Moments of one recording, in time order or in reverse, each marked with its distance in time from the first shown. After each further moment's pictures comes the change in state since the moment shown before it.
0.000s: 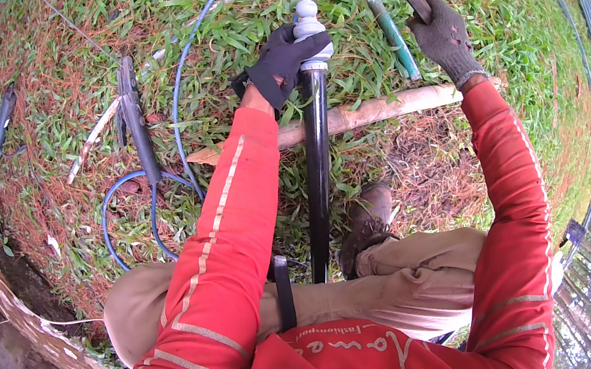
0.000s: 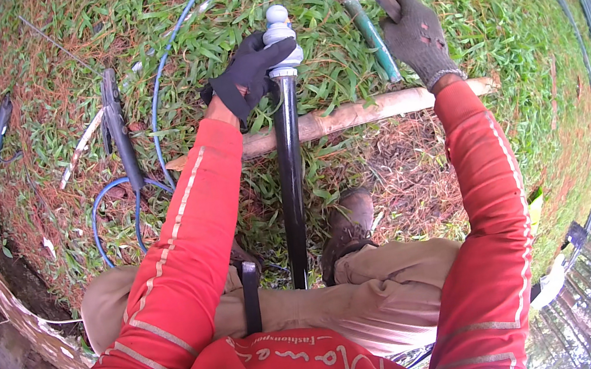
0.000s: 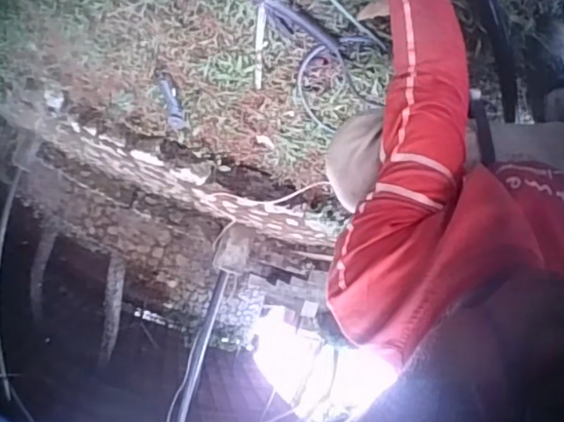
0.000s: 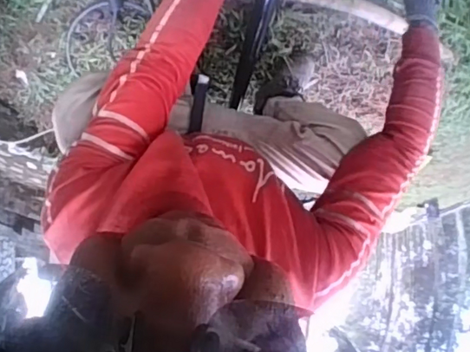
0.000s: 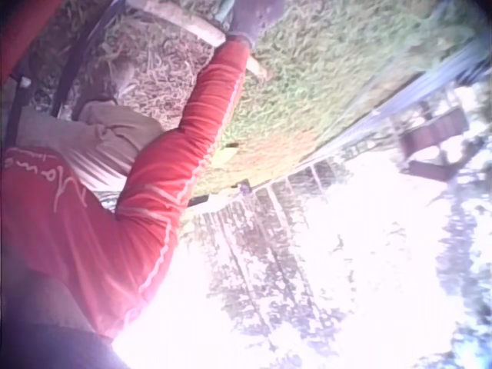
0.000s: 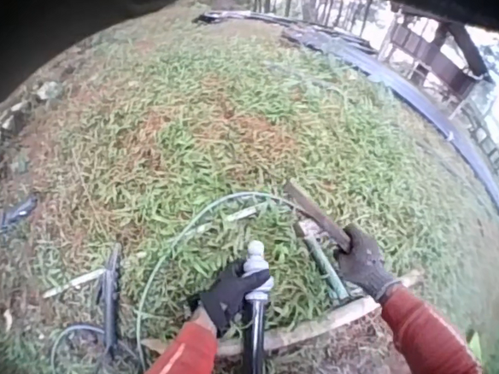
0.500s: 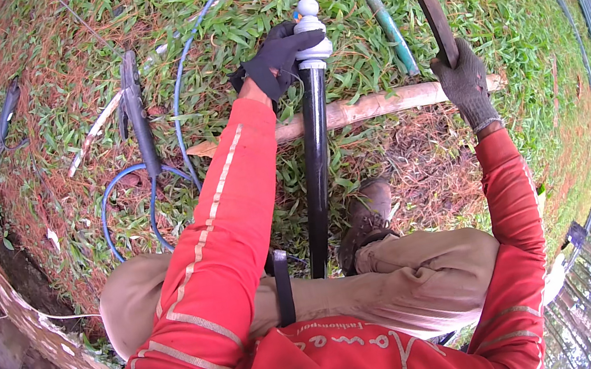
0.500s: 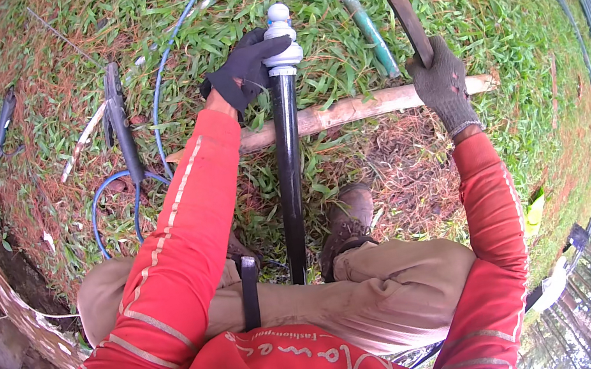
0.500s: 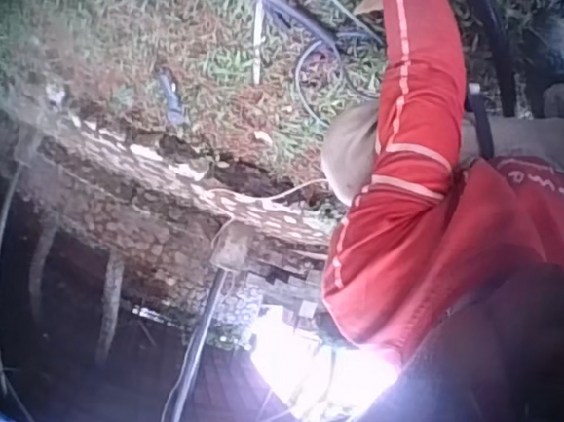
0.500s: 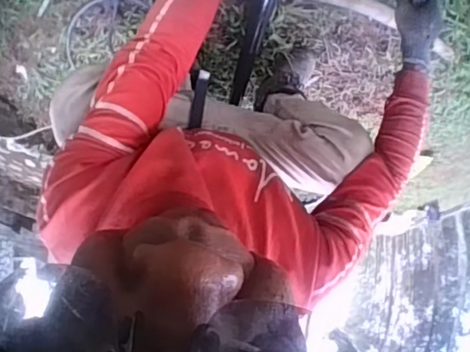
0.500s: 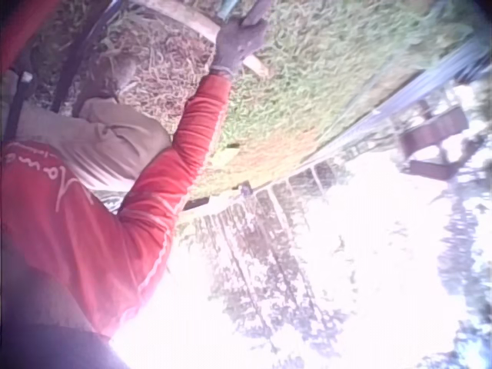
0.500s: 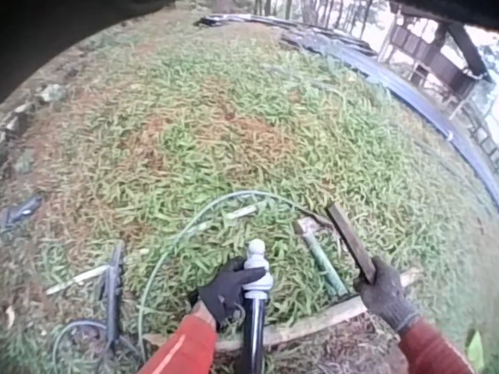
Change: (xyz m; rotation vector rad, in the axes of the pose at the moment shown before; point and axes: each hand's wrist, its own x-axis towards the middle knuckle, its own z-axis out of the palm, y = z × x) left_hand 0.008 -0.012 -0.013 -0.153 -0.116 0.000; right_hand -0.089 0.048 -0.009 0.097 -0.015 0.148
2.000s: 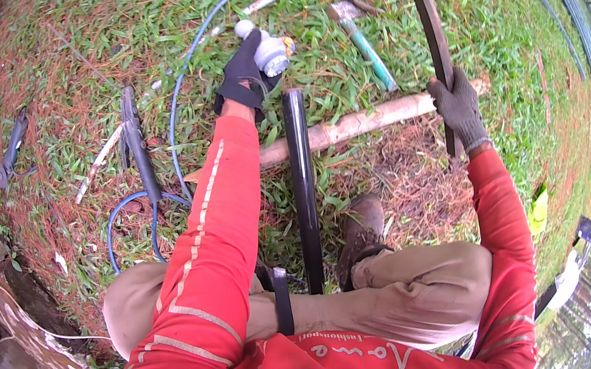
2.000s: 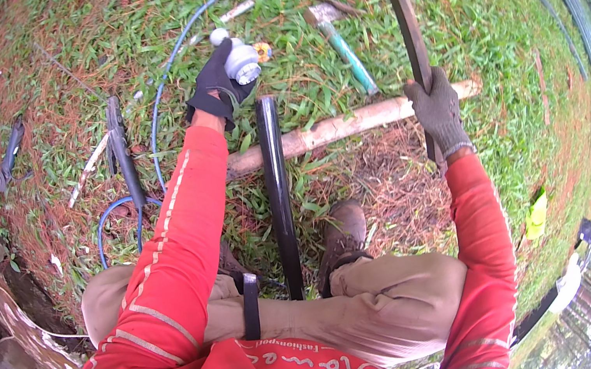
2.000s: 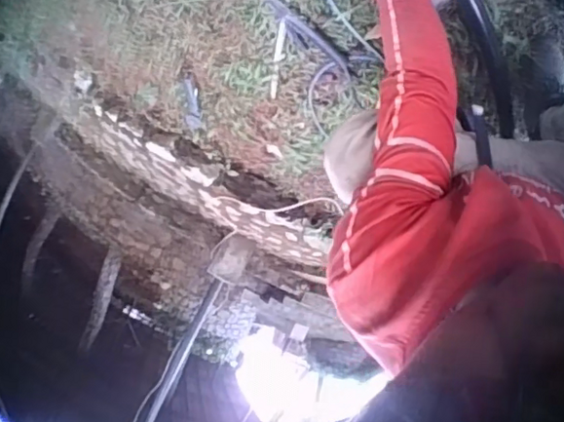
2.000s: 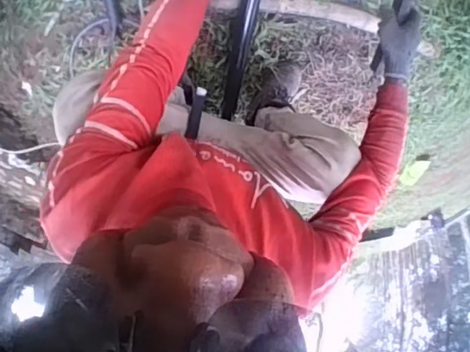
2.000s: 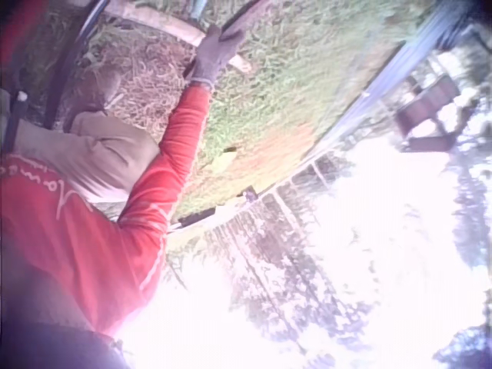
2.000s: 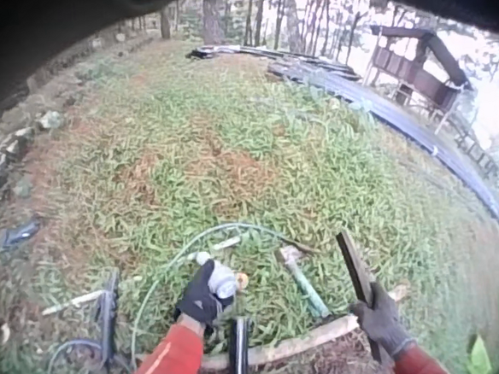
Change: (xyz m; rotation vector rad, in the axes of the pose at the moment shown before) left_hand 0.015 0.025 0.019 -0.413 0.319 0.051; right_hand -0.039 0.036 -0.028 0.265 0.000 0.343
